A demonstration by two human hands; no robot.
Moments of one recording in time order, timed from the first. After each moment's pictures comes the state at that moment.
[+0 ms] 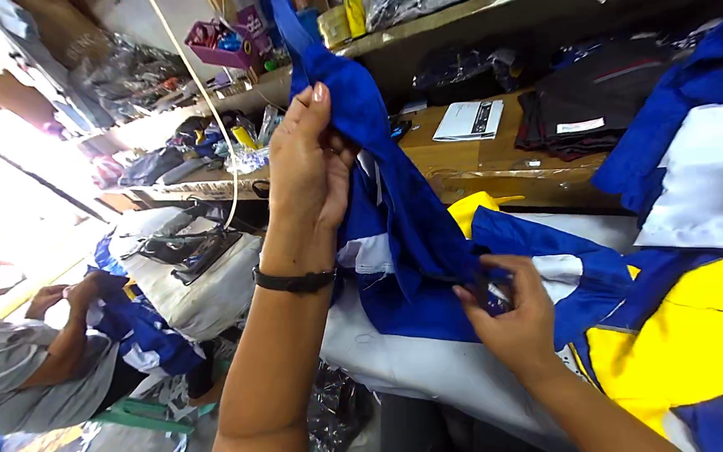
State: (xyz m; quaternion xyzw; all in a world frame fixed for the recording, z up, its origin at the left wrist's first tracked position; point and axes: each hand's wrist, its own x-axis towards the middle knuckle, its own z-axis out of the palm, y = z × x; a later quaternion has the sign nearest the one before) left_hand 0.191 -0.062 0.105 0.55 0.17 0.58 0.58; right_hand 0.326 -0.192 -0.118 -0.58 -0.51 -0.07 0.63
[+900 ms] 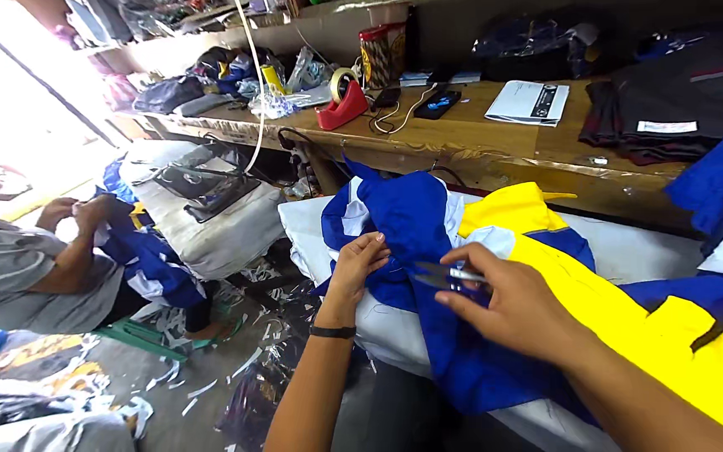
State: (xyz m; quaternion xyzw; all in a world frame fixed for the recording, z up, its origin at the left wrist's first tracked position) left_hand 0.093 -0.037 -0.104 0.51 0.40 0.46 0.62; right_hand 0.302 -0.176 -0.069 -0.55 -0.74 0.07 0.38
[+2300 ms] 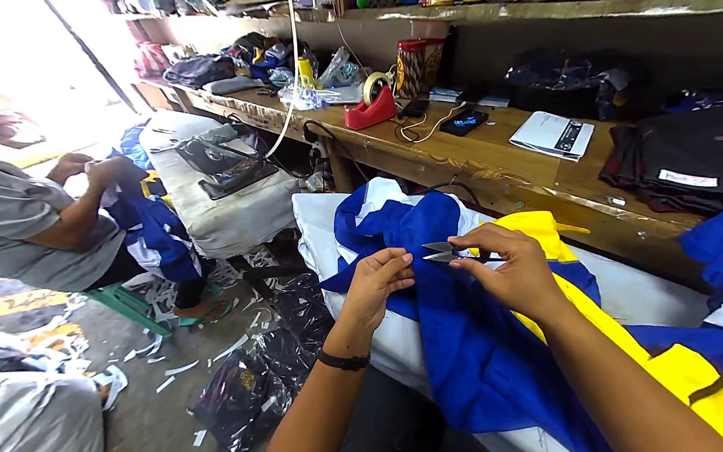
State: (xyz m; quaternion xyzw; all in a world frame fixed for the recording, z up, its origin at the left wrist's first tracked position) left_hand 0.102 -0.087 -0.086 0.42 0.33 0.51 0.67; right_hand 0.326 -0.109 -0.072 -0.47 -0.76 0.02 0.44
